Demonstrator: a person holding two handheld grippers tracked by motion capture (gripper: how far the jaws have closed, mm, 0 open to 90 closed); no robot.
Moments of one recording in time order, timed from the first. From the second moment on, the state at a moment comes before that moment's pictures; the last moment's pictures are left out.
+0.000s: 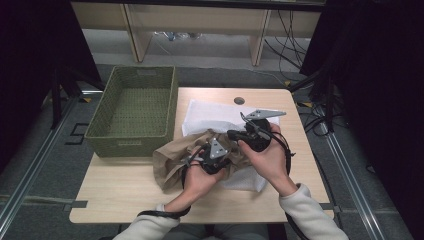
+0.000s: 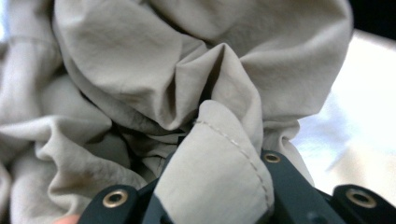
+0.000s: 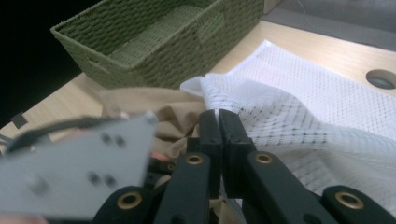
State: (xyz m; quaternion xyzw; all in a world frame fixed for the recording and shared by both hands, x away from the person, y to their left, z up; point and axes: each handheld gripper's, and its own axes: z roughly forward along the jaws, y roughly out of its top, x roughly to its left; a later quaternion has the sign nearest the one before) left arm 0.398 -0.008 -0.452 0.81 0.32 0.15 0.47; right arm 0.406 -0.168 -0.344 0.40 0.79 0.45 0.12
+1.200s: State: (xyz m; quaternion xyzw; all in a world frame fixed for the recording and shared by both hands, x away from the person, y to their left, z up) left arm 0.413 -0.023 -0.432 0.76 0.34 0.17 0.52; right arm 0.402 -0.179 -0.331 0.41 0.77 0.48 0.14
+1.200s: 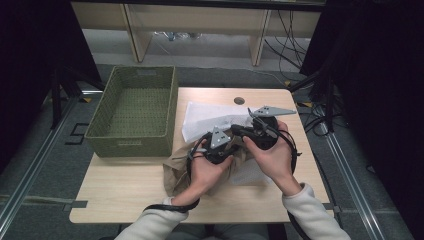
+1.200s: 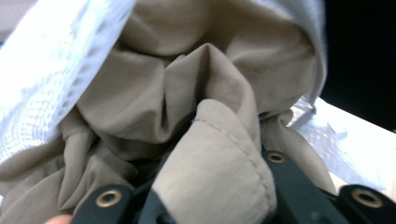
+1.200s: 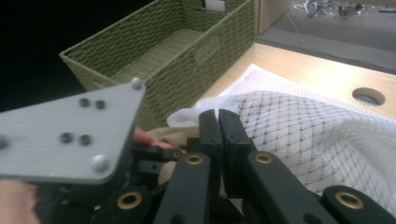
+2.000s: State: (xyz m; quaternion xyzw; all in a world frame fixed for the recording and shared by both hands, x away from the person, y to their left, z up) left arm 0.400 -0.001 -0.438 0.79 0.30 0.19 0.50; right arm 0.421 -0.190 -0.349 0.44 0.77 0.44 0.13
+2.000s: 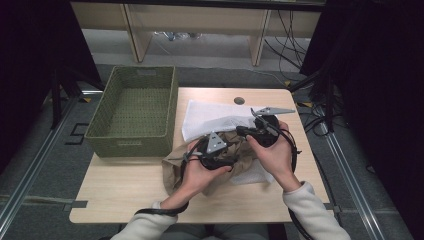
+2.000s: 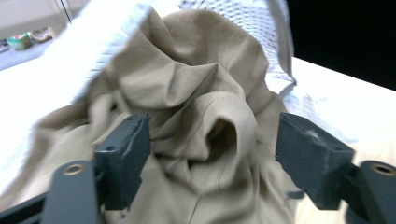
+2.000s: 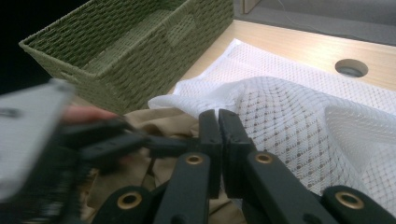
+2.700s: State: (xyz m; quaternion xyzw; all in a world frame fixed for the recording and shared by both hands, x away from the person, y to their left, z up) left arm 0.390 0.050 -0.487 0.84 0.30 0.17 0.41; right arm 0.420 -0.185 -0.352 0.44 0.78 0.44 0.12
